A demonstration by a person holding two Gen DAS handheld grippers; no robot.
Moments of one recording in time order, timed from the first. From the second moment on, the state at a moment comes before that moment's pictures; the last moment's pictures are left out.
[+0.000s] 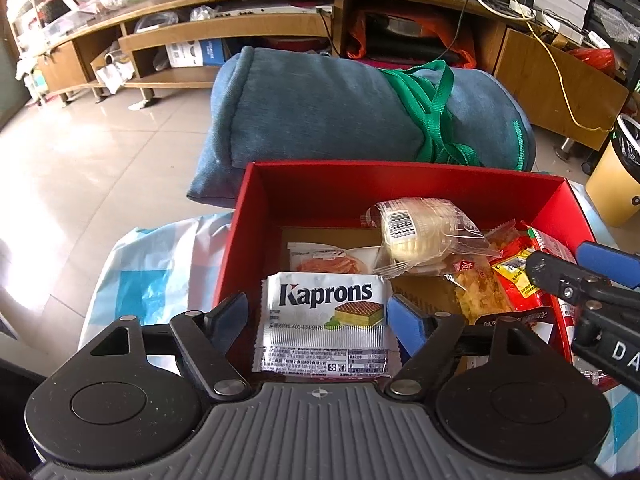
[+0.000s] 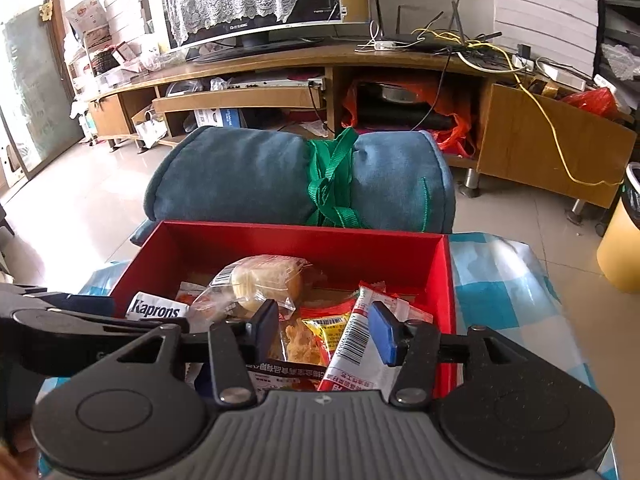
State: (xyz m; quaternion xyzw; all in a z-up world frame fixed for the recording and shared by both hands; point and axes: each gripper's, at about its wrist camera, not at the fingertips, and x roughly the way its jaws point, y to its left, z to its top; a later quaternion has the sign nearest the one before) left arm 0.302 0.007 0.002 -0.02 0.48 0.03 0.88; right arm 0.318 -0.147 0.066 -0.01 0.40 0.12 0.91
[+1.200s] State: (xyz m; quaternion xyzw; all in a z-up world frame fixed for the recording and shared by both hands) left arm 0.193 0.009 0.028 -0.03 0.45 -0.01 0.89; right arm 0.203 -0.147 0.080 0.01 0.43 0.12 0.90
